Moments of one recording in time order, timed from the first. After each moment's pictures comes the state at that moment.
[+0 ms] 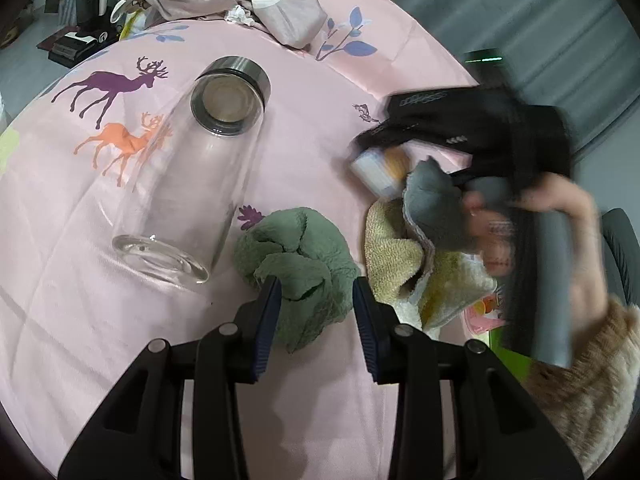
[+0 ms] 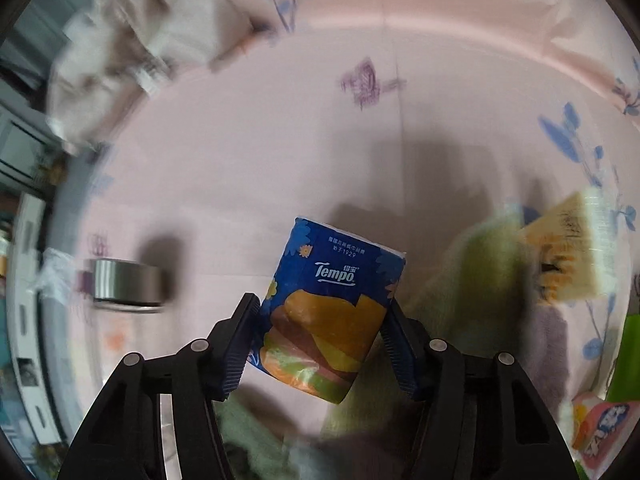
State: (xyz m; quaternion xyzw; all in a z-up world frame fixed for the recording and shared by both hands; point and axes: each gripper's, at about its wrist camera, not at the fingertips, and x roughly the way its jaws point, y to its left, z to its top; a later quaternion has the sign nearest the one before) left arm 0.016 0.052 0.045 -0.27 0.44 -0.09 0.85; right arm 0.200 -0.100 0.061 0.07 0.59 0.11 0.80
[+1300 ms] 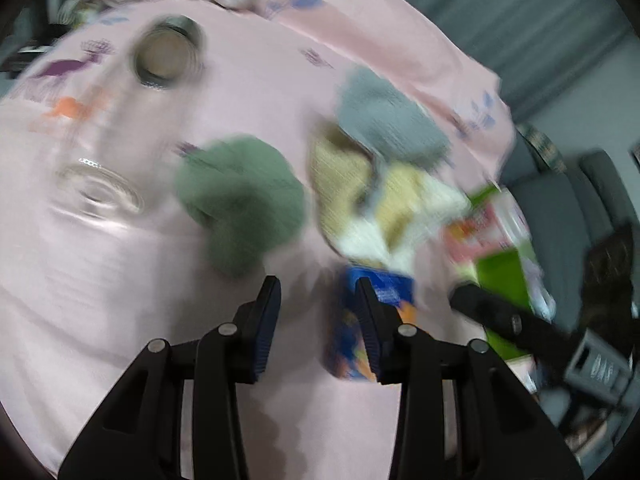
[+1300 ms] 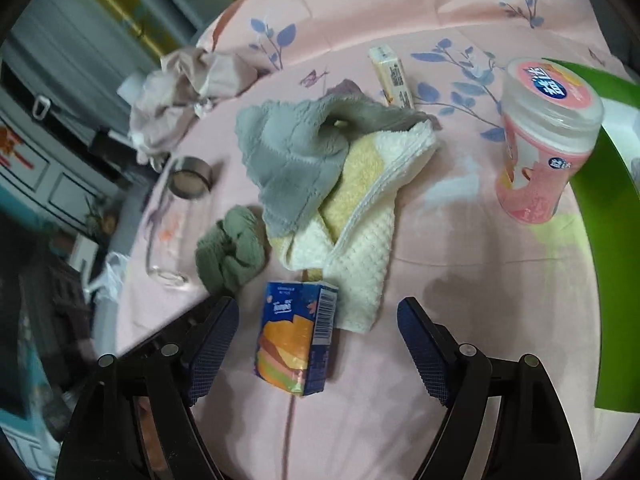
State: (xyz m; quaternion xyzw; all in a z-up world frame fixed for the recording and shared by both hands) left arm -0.008 0.009 0.033 -0.21 0.49 -0.19 0.83; right arm 0.010 -0.192 0.066 0.19 0.50 0.14 0.84
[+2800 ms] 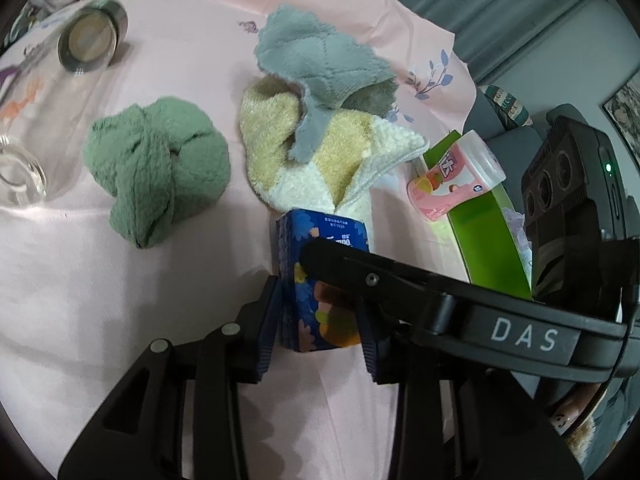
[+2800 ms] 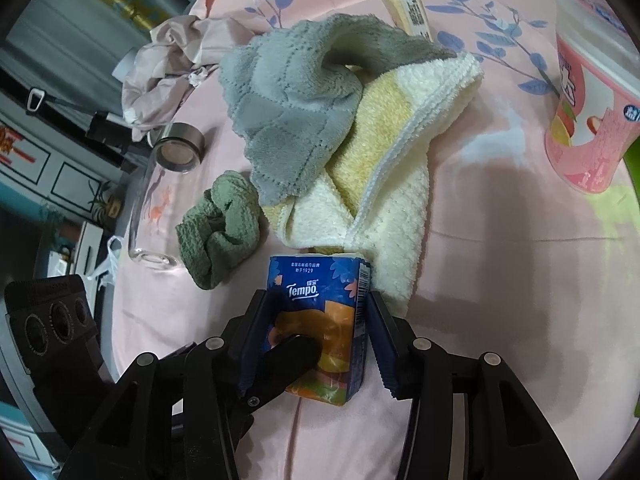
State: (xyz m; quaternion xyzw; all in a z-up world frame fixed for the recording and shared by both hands) left arm -0.018 -0.024 0.020 -0.18 0.47 -0.25 0.83; right arm 0.020 -0.173 0.027 0.19 0.54 0.16 0.81
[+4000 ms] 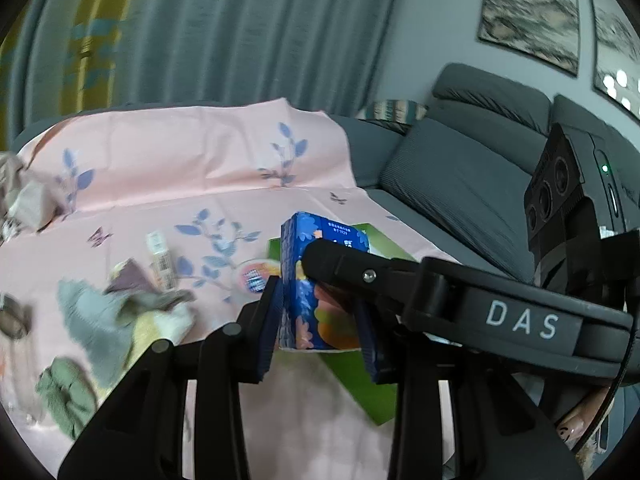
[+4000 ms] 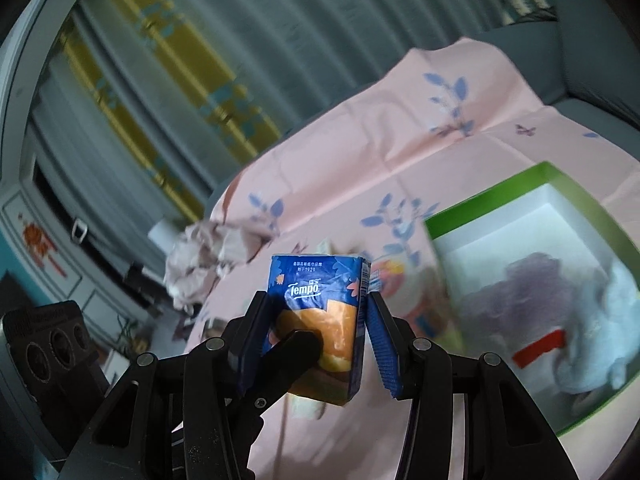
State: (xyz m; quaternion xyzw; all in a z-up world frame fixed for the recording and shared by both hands) left arm -0.043 -0.186 0.162 -0.01 0.26 -0.37 0.89; right arm -0.057 -0.331 0.151 0.29 0.27 0.09 0.91
